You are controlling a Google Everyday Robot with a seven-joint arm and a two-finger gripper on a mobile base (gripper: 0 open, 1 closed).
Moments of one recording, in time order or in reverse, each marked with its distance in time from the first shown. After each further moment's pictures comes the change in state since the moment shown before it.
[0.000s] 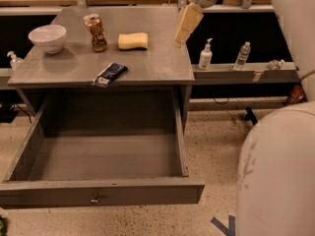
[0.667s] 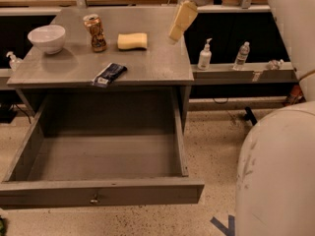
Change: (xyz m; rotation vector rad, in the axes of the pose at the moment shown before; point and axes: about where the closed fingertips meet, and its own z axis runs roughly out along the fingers) arm -0.006 -0.017 0.003 0.068 -0.034 0.015
